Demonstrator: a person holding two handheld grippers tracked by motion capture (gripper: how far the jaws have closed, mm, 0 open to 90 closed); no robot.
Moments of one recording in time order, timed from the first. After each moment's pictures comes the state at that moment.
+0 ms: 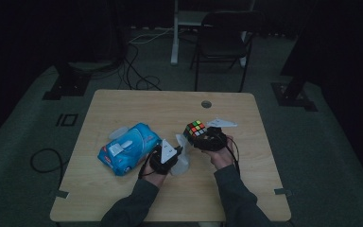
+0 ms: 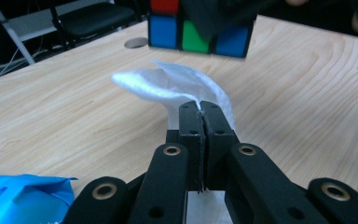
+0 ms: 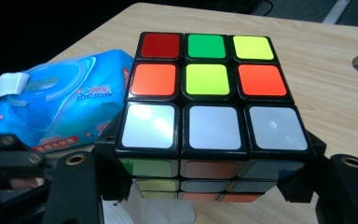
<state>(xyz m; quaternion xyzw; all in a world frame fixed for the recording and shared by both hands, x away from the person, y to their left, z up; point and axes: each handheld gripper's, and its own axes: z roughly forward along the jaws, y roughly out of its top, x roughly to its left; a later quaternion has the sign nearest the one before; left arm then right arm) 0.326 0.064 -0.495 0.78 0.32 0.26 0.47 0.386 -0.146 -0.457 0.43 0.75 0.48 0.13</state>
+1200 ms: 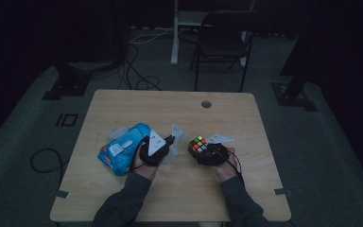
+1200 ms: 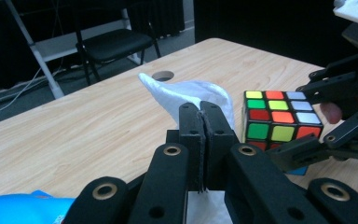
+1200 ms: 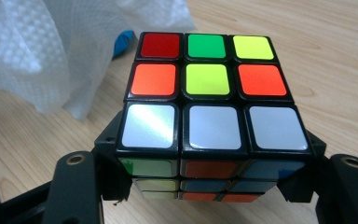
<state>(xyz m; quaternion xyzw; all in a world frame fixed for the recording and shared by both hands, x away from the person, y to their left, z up) 0.332 0.090 -0.461 0.75 0.32 0.29 0.49 0.364 -0.159 -0.505 0.40 0.80 0.42 0.15</state>
